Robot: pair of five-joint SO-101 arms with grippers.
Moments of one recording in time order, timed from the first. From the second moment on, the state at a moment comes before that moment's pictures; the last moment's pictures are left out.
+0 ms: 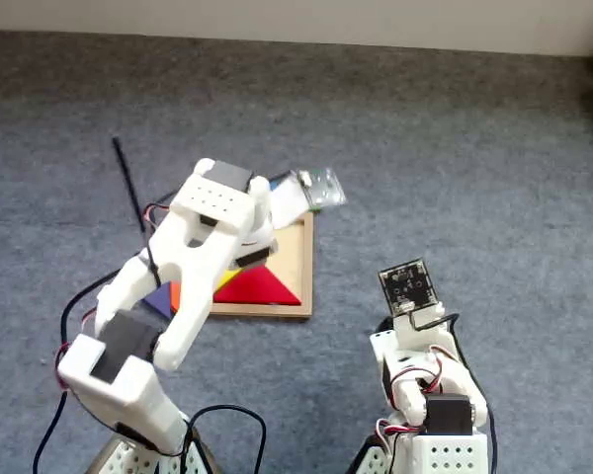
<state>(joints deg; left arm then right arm) 15.4 11.1 10.9 76.4 -42.1 -6.3 -104.3 96.0 64.4 21.5</state>
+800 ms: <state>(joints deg) 13.2 15.9 -6.4 82.3 -40.2 -6.3 -104.3 96.0 64.4 21.5</state>
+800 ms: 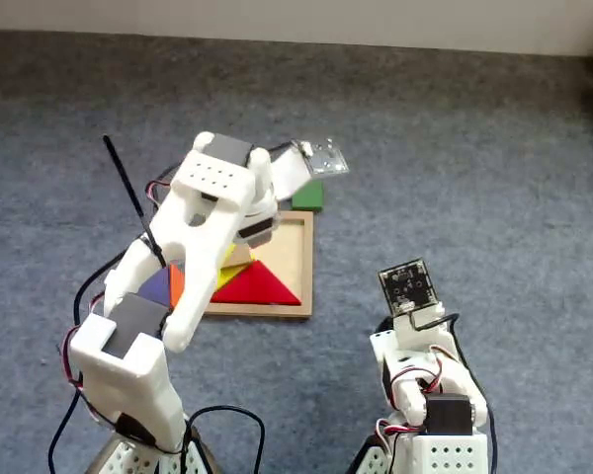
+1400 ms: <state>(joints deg) 12.7 15.6 0.8 89.1 -22.5 -6.3 -104.3 96.0 64.4 21.5</state>
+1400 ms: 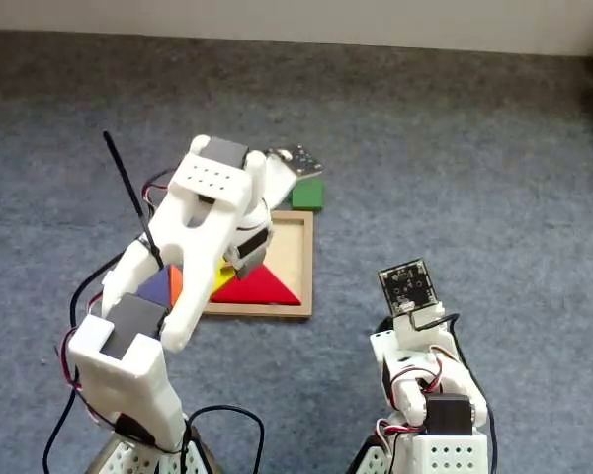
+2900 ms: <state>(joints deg) 1.0 12.6 7.5 57.6 -21.0 -6.3 -104.3 96.0 64.4 21.5</state>
